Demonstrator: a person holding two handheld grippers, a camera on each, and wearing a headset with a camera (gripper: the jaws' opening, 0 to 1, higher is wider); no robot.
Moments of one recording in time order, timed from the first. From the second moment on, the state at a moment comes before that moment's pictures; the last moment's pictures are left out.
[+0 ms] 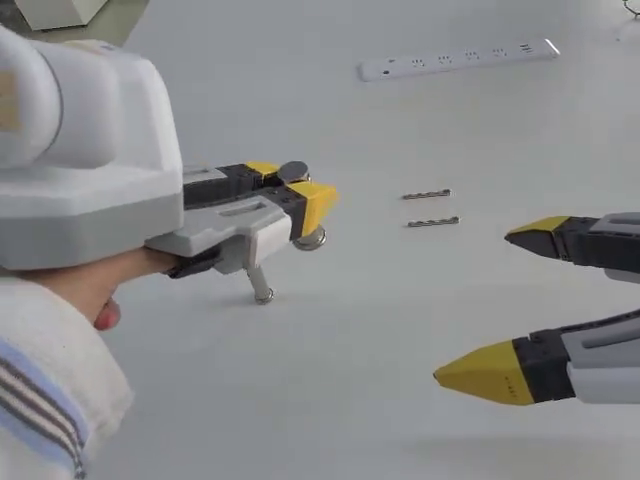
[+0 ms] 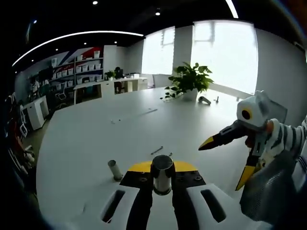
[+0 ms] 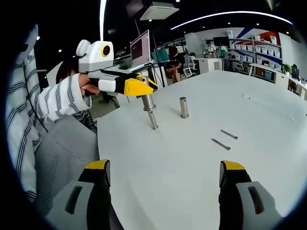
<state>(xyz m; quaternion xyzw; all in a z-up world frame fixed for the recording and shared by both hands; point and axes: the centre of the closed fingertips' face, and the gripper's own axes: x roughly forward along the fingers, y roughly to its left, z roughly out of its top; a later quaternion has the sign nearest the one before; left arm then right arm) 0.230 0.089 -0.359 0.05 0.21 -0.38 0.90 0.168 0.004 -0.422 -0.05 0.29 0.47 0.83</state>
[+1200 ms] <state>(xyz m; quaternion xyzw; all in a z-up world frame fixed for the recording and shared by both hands) 0.217 0.058 -0.425 0.06 0.26 -0.38 0.89 0.167 0.003 -0.425 -0.04 0.29 0.47 0.83</state>
